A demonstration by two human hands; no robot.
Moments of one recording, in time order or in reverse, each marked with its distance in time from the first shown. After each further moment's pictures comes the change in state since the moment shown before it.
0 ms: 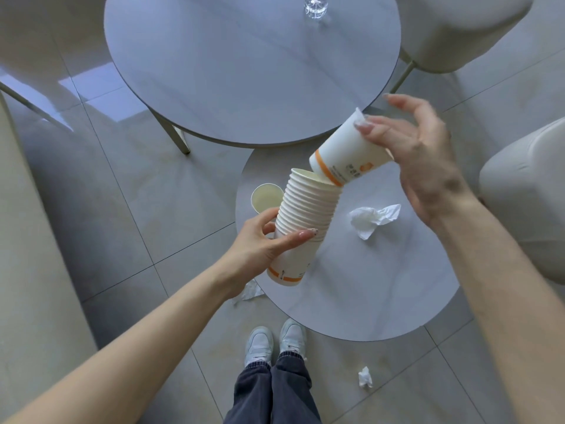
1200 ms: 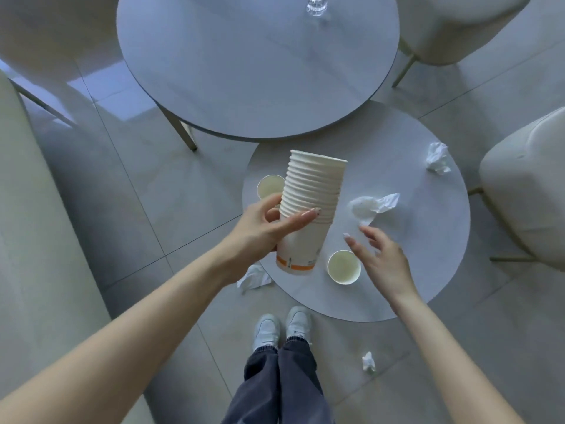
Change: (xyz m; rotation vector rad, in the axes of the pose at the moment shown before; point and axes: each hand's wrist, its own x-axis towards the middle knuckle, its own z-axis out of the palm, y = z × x) left_hand -0.036 0.027 0.002 -0.040 -0.049 0.025; right_hand -0.105 0.122 -0.007 -0.382 0.012 0.324
